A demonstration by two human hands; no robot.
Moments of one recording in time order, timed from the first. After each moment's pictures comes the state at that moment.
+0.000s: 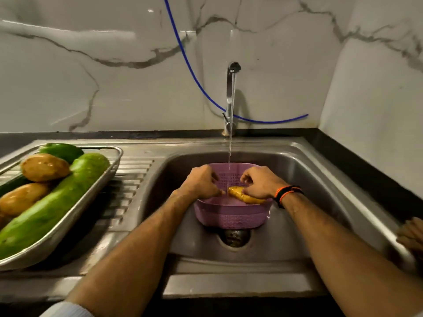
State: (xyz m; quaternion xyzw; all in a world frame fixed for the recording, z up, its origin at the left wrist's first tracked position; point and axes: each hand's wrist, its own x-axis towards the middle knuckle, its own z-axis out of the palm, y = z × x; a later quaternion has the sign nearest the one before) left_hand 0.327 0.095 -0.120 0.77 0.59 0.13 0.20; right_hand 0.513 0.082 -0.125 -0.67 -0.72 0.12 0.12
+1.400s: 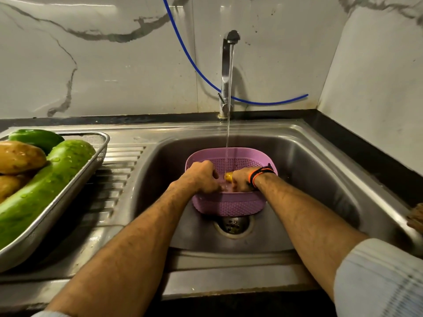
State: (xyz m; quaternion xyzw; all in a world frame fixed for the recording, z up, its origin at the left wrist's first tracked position) left_hand 0.328 0.103 -0.141 0.79 0.56 0.08 0.22; right_hand 0.483 0.115 -0.154 -0.63 -0.75 0.16 -0.16
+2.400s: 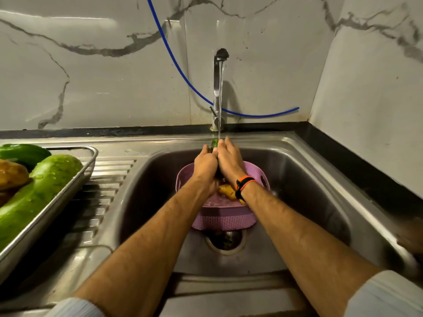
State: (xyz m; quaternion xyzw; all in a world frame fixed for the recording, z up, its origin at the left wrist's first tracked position) left_hand 0.392 0.121 -0.125 0.31 0.38 0.53 0.69; right_hand 0.452 0.134 -0.129 -0.62 -0.48 0.34 0.52
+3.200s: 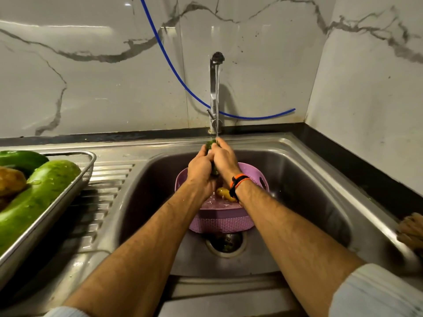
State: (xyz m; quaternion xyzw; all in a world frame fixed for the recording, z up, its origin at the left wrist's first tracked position) left_hand 0.386 0.116 -0.121 0.26 0.35 0.57 0.70; right_hand 0.446 0.143 -0.127 -0.56 -0.45 0.38 0.58
